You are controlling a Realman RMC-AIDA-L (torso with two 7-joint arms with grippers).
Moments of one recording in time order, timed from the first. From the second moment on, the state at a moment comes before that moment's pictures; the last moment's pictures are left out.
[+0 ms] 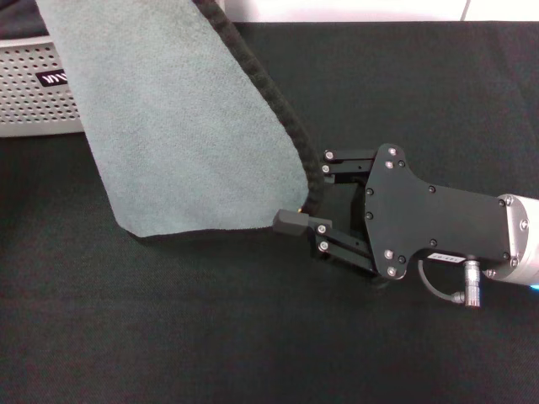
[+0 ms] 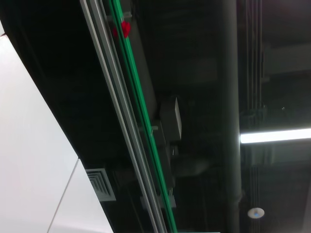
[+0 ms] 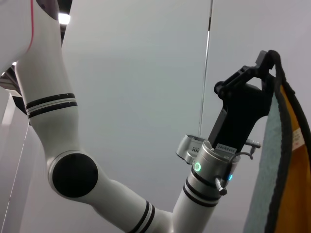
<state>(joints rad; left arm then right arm) -0.49 -2.01 0.97 0.63 0.59 1.96 -1.52 0.57 1.99 -2.10 -0.45 -0.41 -1.64 0.60</state>
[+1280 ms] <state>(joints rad) -0.48 -2.02 0.97 0.63 0.59 1.96 -1.51 0.52 1.99 -2.03 -0.45 -0.42 -1.66 0.57</state>
